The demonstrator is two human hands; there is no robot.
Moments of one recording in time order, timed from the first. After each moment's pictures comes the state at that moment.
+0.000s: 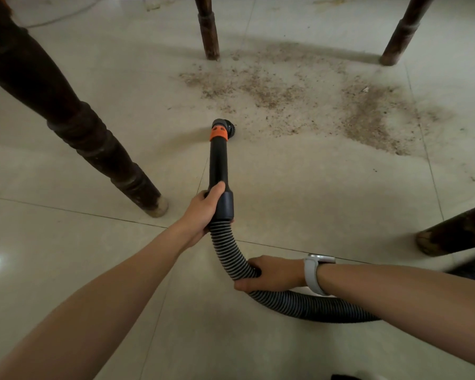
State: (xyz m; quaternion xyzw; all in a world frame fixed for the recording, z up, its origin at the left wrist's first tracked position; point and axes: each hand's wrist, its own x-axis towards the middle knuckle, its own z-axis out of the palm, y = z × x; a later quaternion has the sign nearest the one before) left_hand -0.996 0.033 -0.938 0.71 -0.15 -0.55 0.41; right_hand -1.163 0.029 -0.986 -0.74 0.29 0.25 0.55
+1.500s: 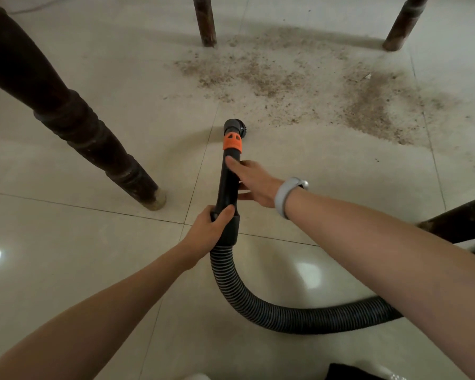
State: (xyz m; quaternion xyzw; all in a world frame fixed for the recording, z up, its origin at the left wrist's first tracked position) left_hand -1.010 0.071 -0.960 0.74 -0.28 -0.51 0.33; right_hand -1.086 -0.057 -0.952 -0.47 0.50 -0.11 0.72
